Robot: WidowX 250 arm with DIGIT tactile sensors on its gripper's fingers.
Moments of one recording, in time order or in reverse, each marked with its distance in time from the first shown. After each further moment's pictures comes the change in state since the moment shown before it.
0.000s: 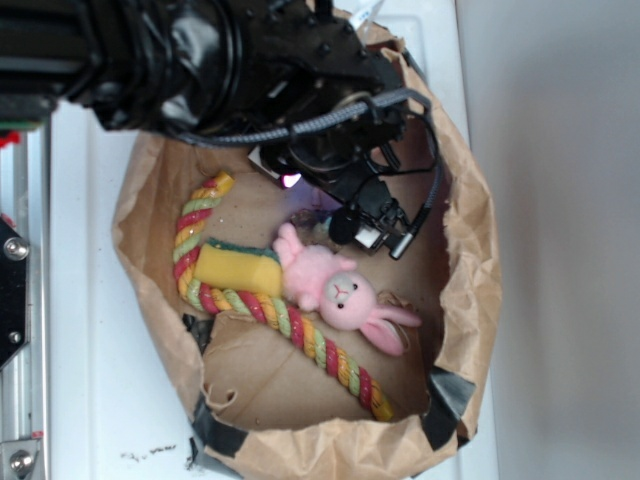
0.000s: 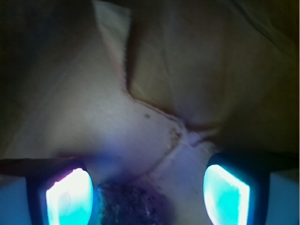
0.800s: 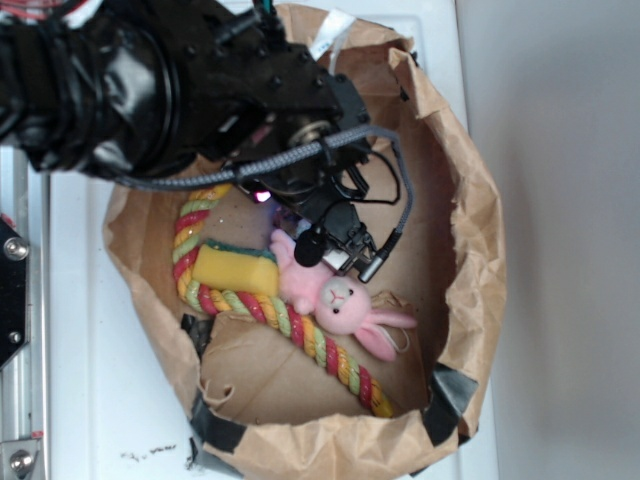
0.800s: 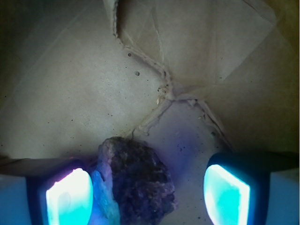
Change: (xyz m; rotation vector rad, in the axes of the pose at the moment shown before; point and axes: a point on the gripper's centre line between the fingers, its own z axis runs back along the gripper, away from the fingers) arm -0.028 -0.004 -0.002 -0.011 0.043 -0.078
